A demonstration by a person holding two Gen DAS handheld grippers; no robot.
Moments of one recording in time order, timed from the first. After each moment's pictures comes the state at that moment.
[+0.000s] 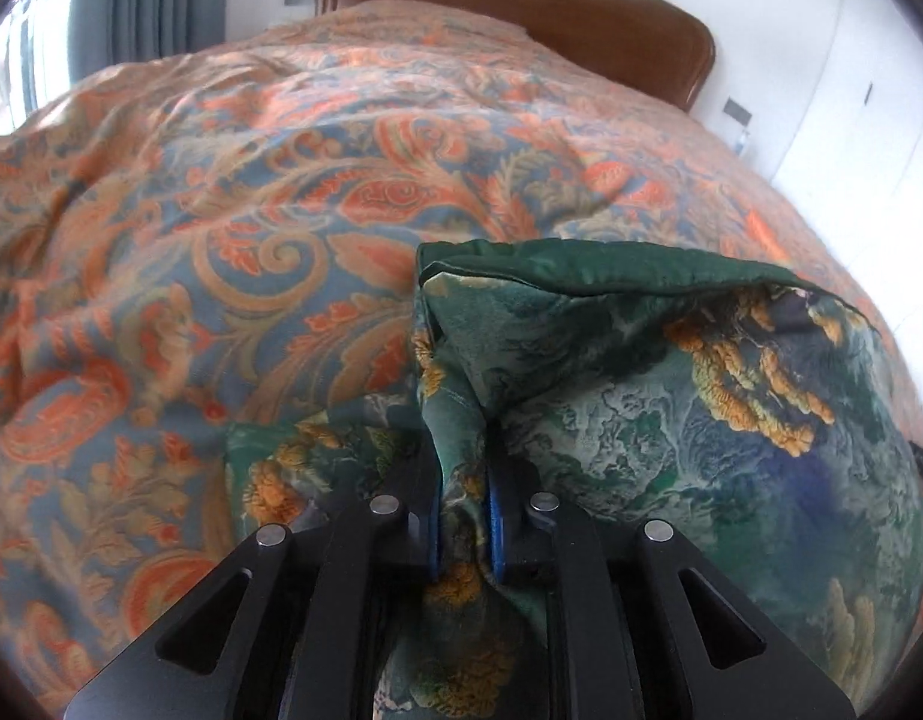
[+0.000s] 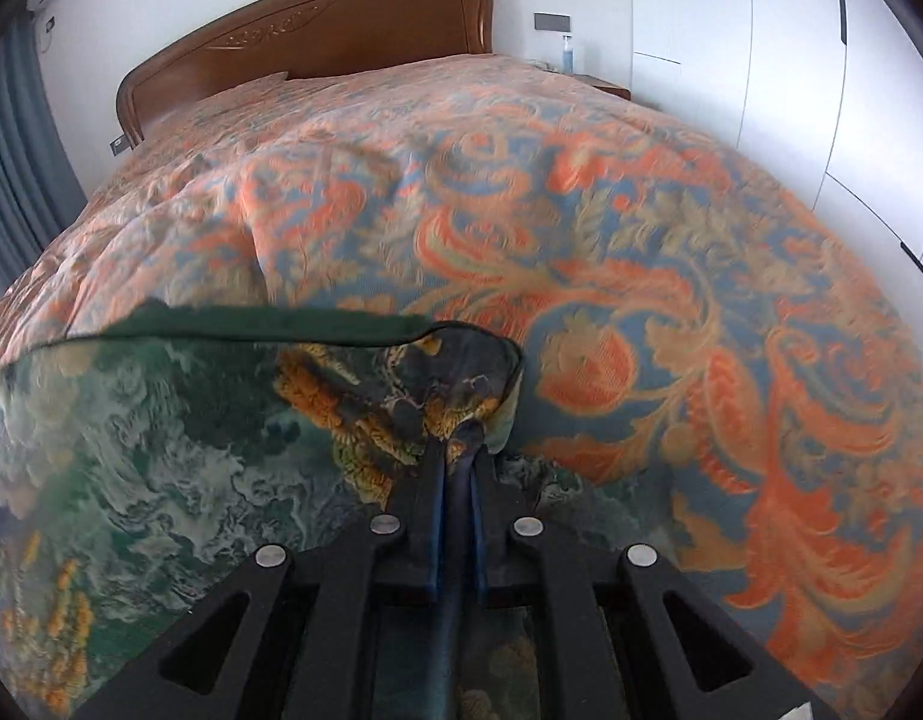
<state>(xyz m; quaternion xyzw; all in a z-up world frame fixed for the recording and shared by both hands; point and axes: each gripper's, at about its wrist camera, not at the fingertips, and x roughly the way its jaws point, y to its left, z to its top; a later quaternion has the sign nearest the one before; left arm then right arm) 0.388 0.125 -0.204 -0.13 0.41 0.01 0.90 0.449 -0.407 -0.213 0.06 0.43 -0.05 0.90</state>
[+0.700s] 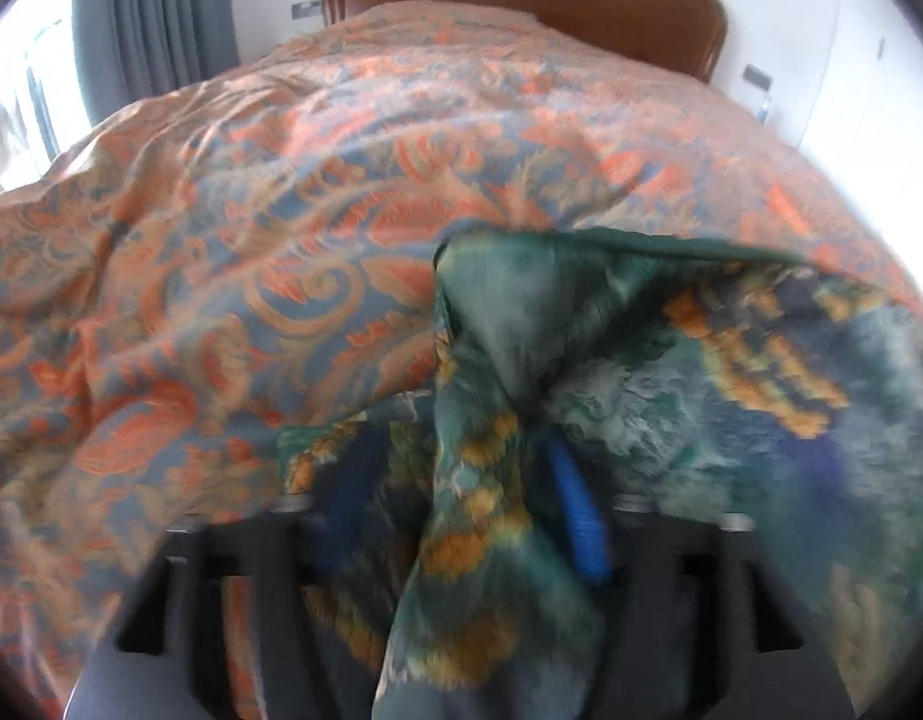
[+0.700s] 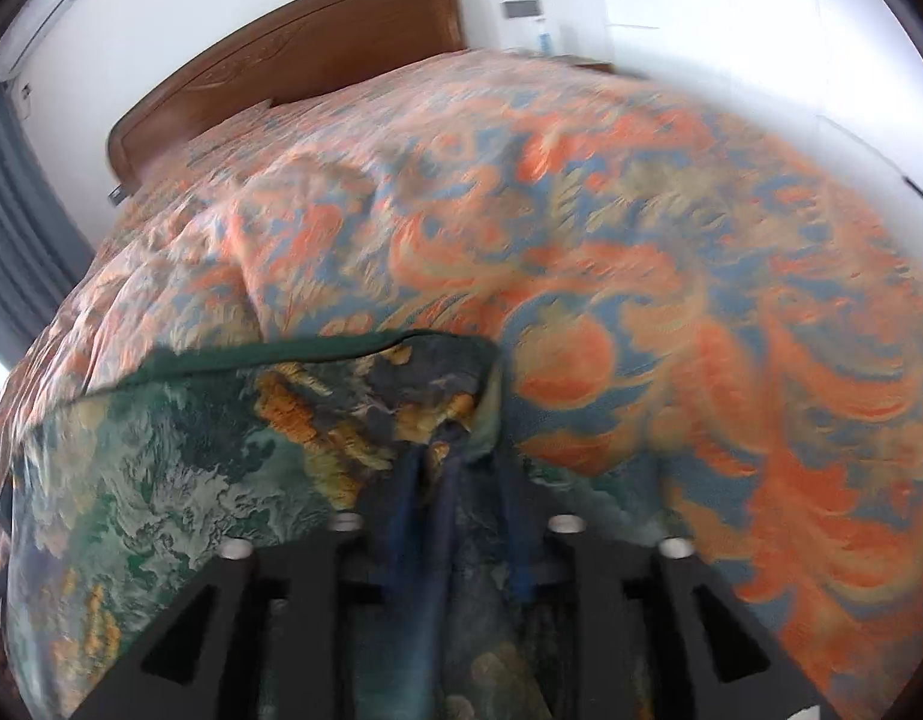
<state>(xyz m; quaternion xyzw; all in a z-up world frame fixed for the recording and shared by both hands) 0.373 0.120 -0.170 -0.07 0.42 0.05 0.90 0.441 -0.435 -0.202 0.14 0.42 -0.05 0.89</state>
